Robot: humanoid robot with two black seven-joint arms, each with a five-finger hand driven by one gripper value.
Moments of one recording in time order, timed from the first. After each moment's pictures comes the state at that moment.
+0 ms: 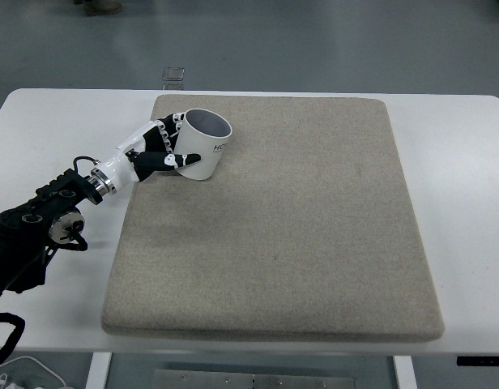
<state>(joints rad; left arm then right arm) -0.76 0.20 -0.65 -0.40 0.68 -0.60 -0.61 -0.01 0.00 -0.06 0.16 -0.01 0.00 -0.12</state>
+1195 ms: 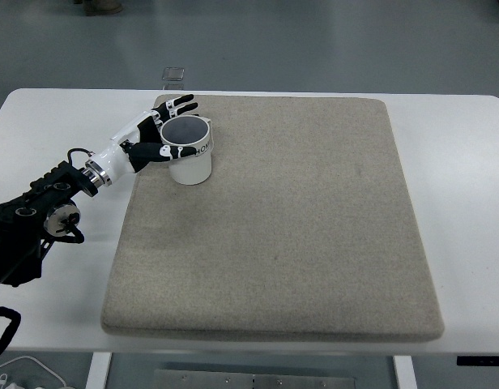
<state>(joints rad) -0.78 0.23 -0.67 -0.41 0.65 -0.59 -0.61 -0.01 0.00 -0.06 0.16 -0.01 0.00 -0.12</state>
